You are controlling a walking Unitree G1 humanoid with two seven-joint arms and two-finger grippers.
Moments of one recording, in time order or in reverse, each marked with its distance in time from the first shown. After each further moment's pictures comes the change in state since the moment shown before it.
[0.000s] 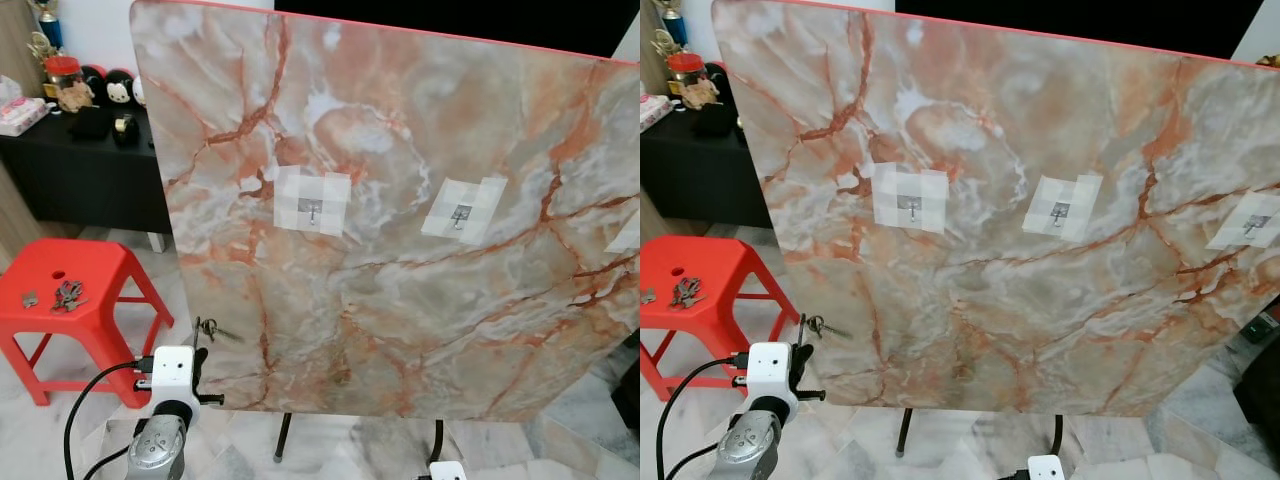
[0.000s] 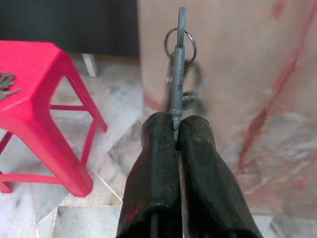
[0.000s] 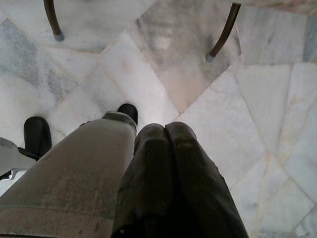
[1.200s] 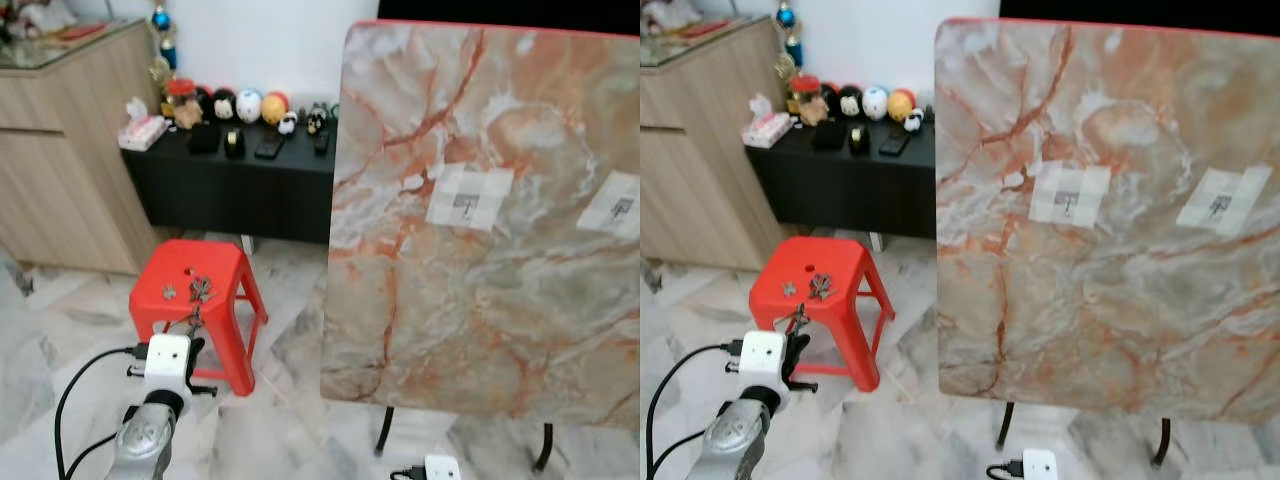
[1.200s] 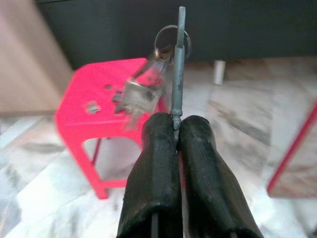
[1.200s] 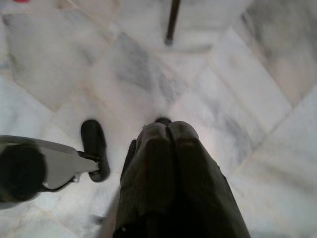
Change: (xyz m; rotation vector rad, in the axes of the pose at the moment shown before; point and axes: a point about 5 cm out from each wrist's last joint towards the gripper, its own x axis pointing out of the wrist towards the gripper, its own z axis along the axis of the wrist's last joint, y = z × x) left arm 0.007 -0.004 0.019 0.051 -0.047 -0.095; right arm 0.001 0.011 0.005 0.153 -0.036 -0.025
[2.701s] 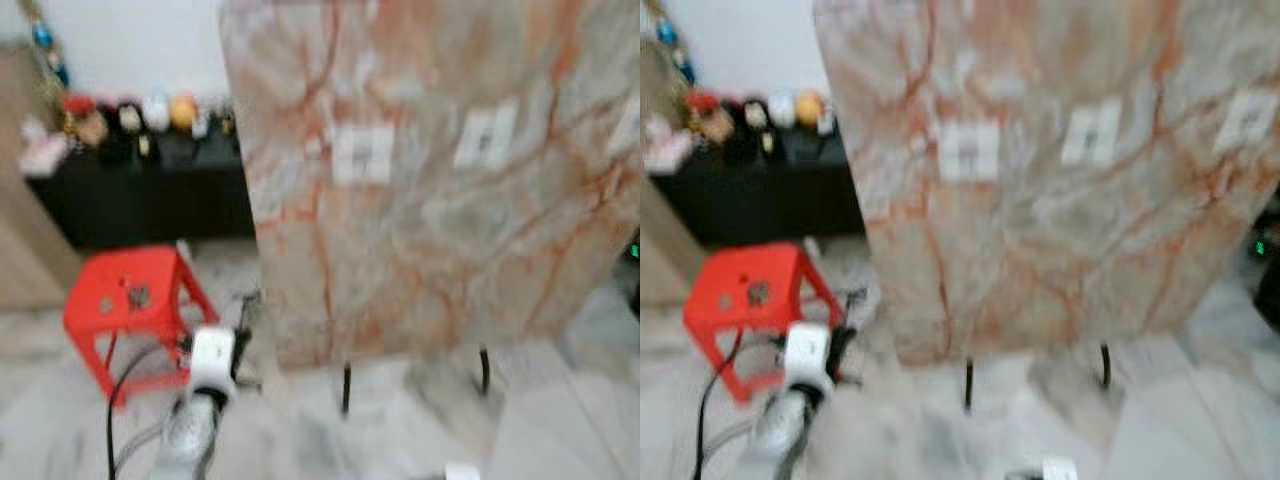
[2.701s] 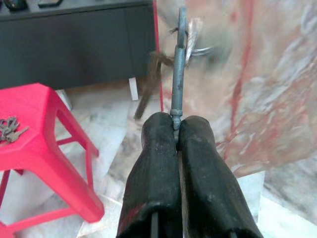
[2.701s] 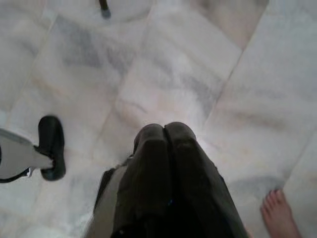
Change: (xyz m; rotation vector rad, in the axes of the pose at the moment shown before) left arm -0.003 -0.022 0.010 -0.042 -0.053 -0.049; right arm 0.000 -0.004 0.006 -0.009 -0.025 -0.002
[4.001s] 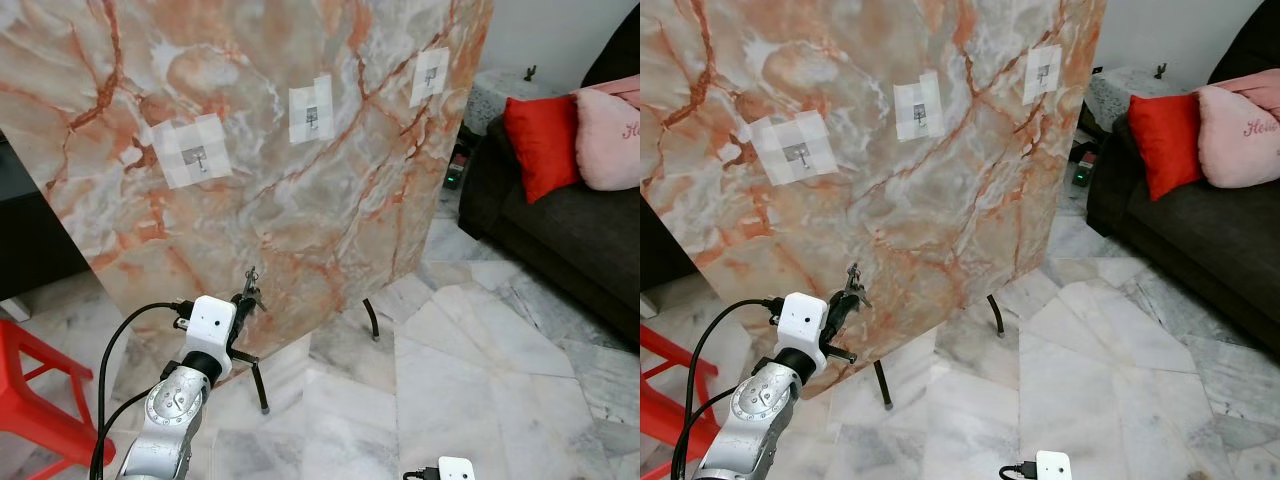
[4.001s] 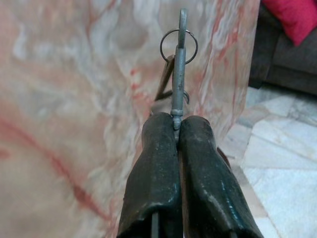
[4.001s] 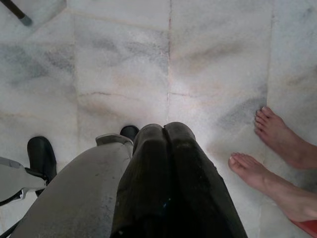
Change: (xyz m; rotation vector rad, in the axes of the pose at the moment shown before) left arm 0.011 -0.009 0.052 0.113 -0.141 -0.158; right arm -0.001 -0.003 -0.006 0.000 0.016 0.001
